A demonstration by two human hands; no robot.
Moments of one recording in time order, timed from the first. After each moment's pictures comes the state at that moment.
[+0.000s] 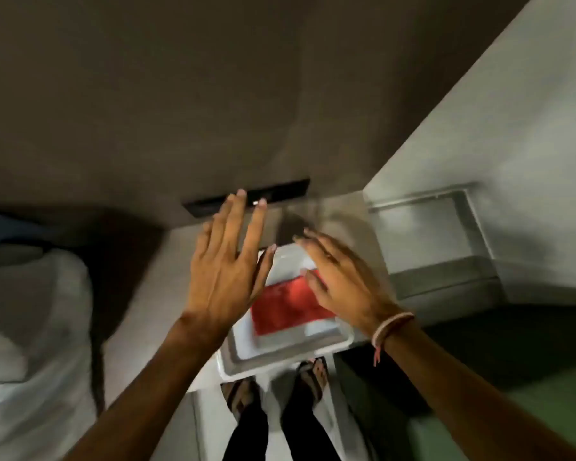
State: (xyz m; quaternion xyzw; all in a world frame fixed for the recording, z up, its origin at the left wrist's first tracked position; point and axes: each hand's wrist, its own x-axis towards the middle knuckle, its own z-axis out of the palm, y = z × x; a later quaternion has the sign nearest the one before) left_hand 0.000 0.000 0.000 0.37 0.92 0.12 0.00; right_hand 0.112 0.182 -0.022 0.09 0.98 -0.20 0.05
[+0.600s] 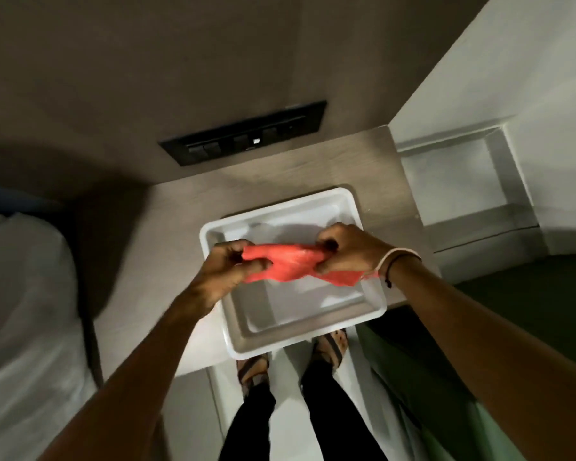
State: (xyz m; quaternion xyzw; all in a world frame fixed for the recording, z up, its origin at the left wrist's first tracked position) left_hand 0.001 -0.048 -0.152 0.08 0.79 0.41 0.45; right_hand 0.101 0.190 -0.144 0.17 0.84 -0.40 0.33
